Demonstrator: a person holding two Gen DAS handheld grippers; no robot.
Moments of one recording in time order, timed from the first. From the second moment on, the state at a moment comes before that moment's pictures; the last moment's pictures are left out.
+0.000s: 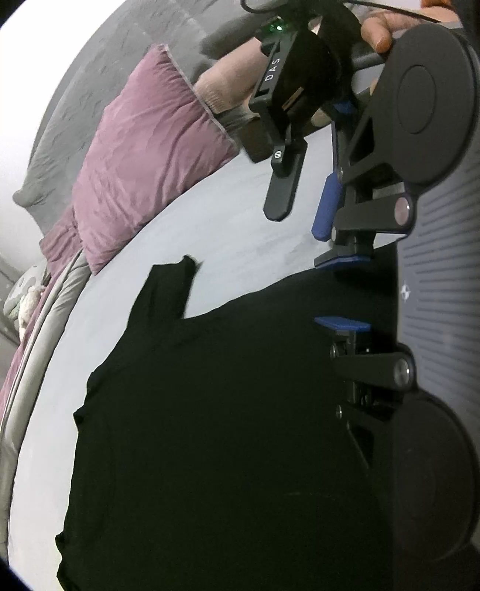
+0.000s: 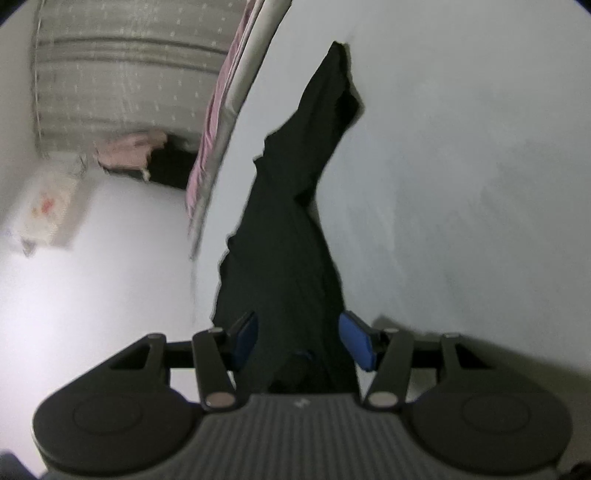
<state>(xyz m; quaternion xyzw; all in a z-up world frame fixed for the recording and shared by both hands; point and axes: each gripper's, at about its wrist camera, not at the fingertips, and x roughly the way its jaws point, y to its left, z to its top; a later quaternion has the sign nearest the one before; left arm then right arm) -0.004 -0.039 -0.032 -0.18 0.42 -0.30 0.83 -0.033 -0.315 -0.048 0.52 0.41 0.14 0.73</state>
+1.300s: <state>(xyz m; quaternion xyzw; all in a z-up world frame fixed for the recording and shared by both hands) -0.064 -0.062 -0.031 -0.12 0.45 -0.31 0.83 -0.179 -0.278 0.009 0.32 0.45 0.11 0.83</state>
